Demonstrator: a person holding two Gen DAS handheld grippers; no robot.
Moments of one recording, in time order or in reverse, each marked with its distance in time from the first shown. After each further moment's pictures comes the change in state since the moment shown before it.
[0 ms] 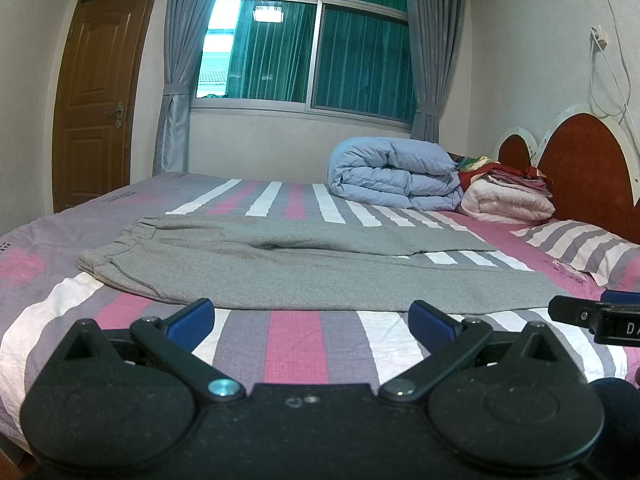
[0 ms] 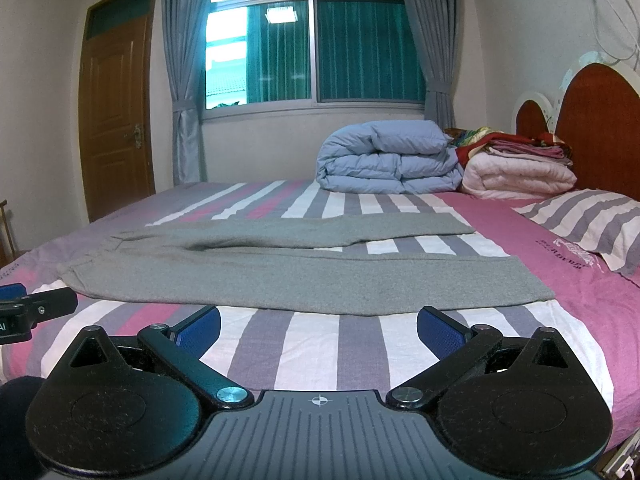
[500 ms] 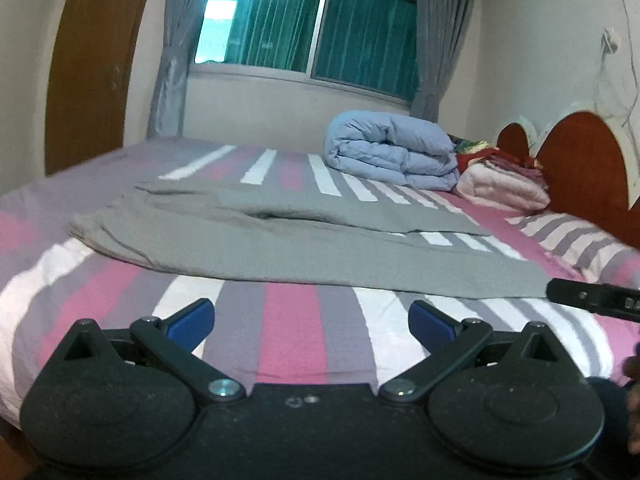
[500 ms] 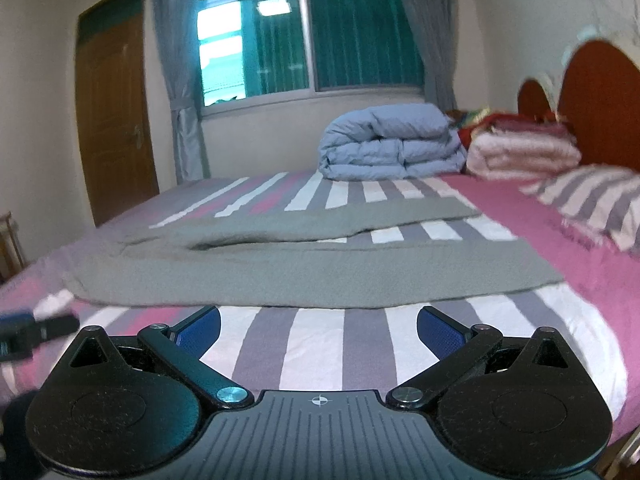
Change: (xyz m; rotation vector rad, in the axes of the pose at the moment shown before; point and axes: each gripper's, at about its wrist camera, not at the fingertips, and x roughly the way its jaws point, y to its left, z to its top) left arm 0.012 0.022 0.001 -0.070 0.106 -0.050; right arm 0.011 -0.018 0.004 0.085 0.044 0.039
